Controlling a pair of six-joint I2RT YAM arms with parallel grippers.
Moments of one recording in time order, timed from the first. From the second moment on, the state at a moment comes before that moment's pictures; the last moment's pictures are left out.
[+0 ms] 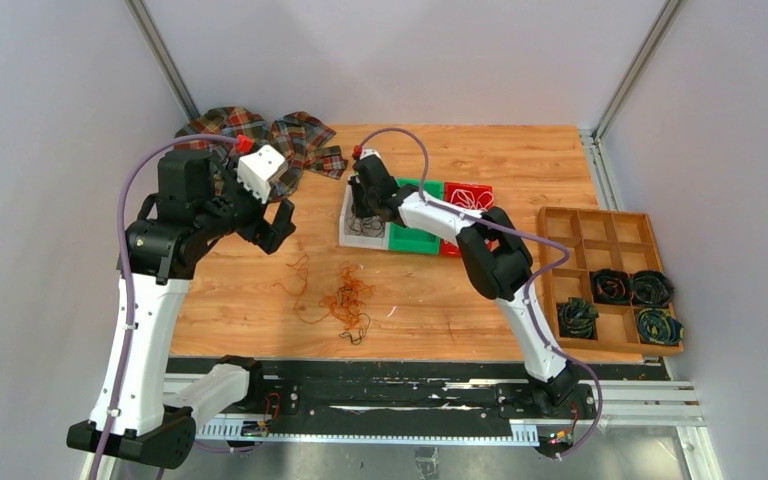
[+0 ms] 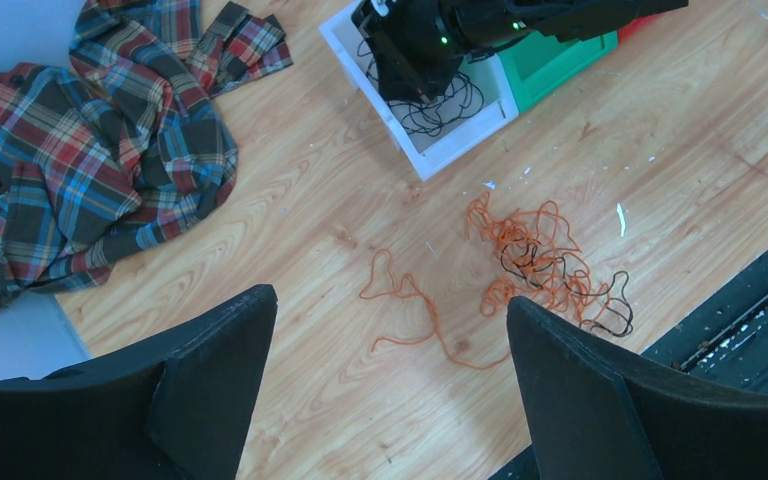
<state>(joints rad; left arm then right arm) -0.16 1.02 1.46 -1.02 0.38 0.41 0.73 2.34 1.83 -0.18 0.06 0.38</state>
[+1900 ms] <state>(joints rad) -0.15 1.64 0.98 -0.63 0.21 0.69 0.99 1.62 0.85 0.33 0.27 0.26</state>
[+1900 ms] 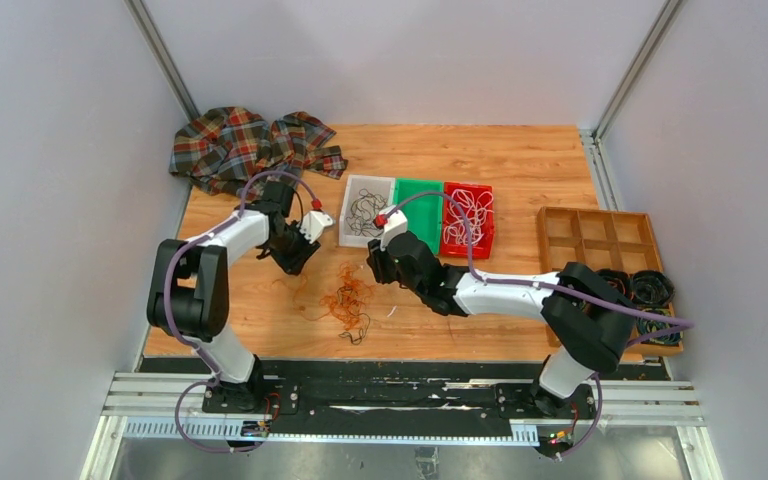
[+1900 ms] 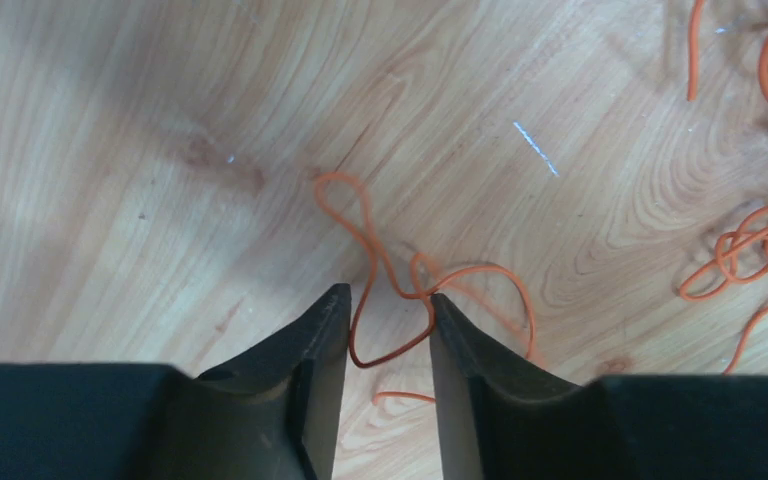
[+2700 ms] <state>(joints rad) -0.15 1.21 1.56 -1.09 0.48 0.56 1.00 1.50 0.81 0.56 0.10 0.26</state>
